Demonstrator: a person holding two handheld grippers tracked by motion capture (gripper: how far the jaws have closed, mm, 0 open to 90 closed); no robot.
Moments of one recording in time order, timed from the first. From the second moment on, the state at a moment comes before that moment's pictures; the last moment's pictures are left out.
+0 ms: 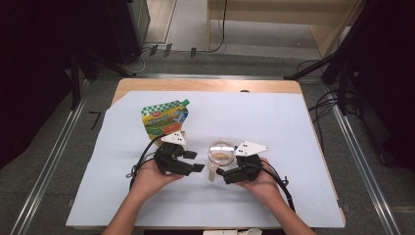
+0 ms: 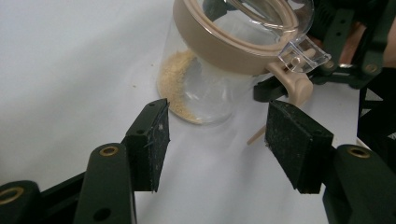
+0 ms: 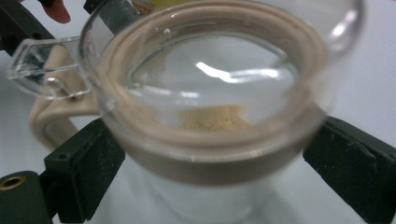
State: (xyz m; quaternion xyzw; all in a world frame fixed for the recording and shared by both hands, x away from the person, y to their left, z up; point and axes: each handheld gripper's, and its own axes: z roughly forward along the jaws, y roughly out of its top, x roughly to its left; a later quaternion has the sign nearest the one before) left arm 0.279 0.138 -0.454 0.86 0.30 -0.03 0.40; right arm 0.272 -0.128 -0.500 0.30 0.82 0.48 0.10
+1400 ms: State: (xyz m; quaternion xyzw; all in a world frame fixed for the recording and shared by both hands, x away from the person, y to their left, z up) left arm 0.267 0.104 -0.461 0.87 0.27 -0.05 0.40; right arm 0.255 -0.169 -0.478 0.31 0.82 0.47 0.06
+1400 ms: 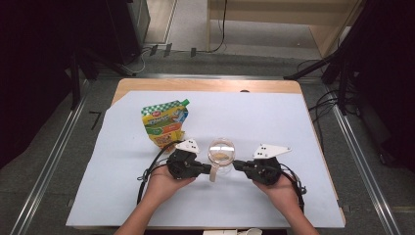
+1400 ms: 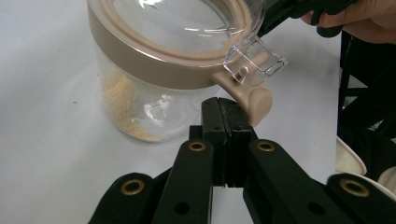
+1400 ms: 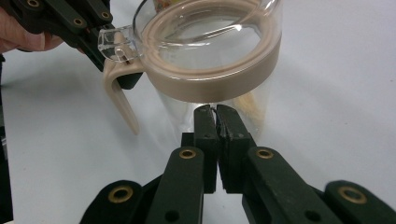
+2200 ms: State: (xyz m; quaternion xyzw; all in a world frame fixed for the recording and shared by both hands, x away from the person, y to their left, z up) left arm 0.262 0.072 -0.467 0.88 0.25 -0.05 0.41; right arm 0.265 -0.156 -0.489 0.33 0.82 0.47 0.06
